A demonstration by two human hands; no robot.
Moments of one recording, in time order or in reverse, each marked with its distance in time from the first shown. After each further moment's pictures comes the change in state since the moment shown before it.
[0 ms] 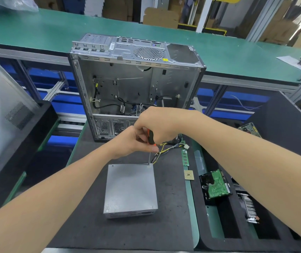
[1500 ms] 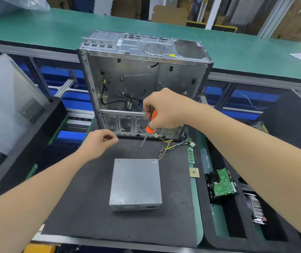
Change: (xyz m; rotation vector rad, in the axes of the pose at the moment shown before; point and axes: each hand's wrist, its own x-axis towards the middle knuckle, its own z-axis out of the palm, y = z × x) left_hand -0.066 -0.066 -0.074 0.612 0.488 -0.249; right_hand -0.007 0.001 -0.007 0.200 0.300 0.157
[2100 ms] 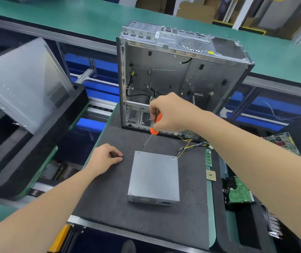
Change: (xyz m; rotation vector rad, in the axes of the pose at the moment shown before) left_hand -0.069 -0.071 0.022 0.006 0.050 -0.165; right_hand 0.034 -0.044 0.036 0.057 -0.024 -0.013
